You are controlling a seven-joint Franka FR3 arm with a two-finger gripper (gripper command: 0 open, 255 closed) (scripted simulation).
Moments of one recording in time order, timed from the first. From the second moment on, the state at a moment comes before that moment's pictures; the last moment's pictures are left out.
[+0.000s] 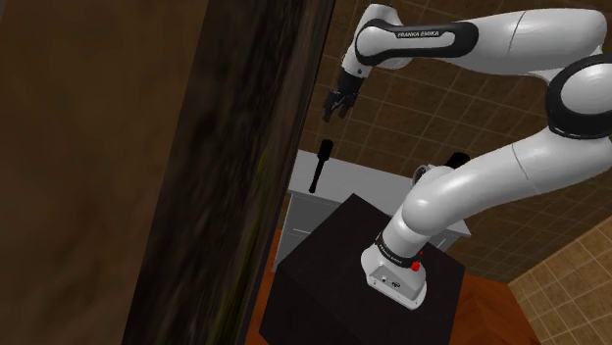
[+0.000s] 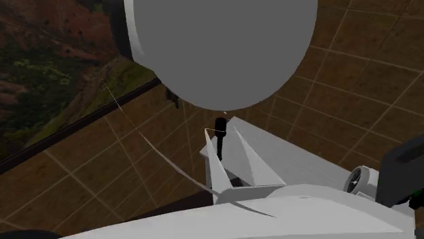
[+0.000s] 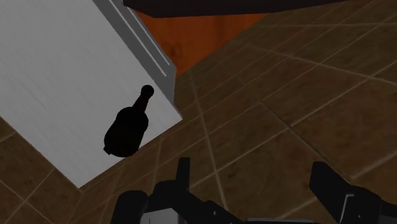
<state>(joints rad) -0.03 -0.54 -0.25 -2.43 -0.04 1.97 -0.15</state>
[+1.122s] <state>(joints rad) -0.05 0.09 -0.44 -2.22 0.07 2.25 -0.56</state>
